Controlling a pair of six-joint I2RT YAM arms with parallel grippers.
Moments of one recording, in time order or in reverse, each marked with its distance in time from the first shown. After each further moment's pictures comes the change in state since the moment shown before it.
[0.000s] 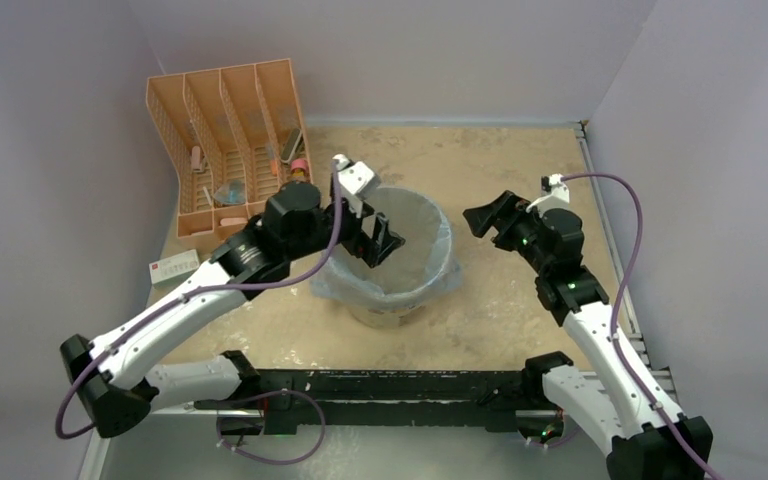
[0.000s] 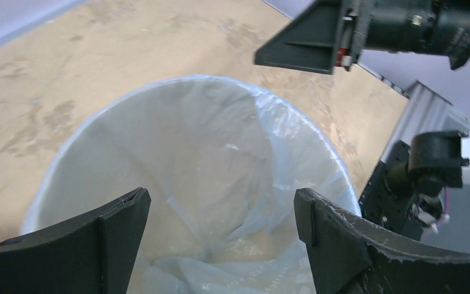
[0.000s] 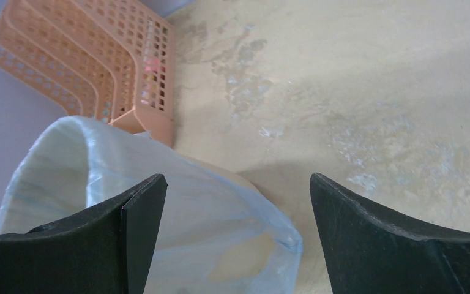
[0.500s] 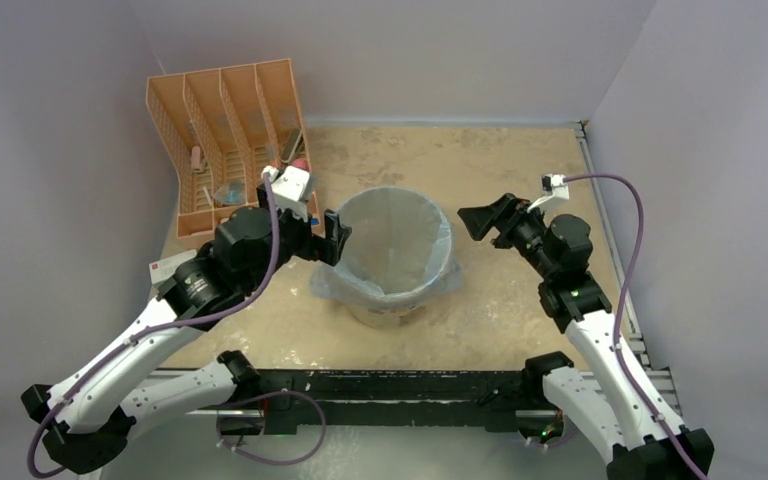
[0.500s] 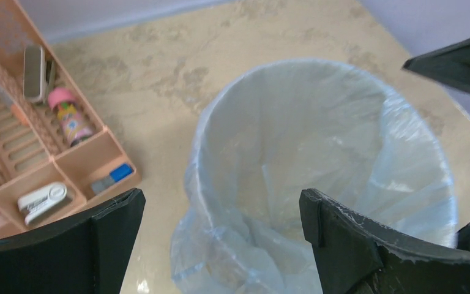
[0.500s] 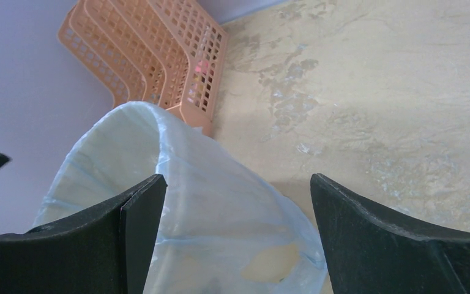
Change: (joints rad) left arm 0.006 -0.302 -0.092 -0.155 -0.478 -0.063; right arm 0.000 -0.061 -0.028 0.128 -0.132 -0.034
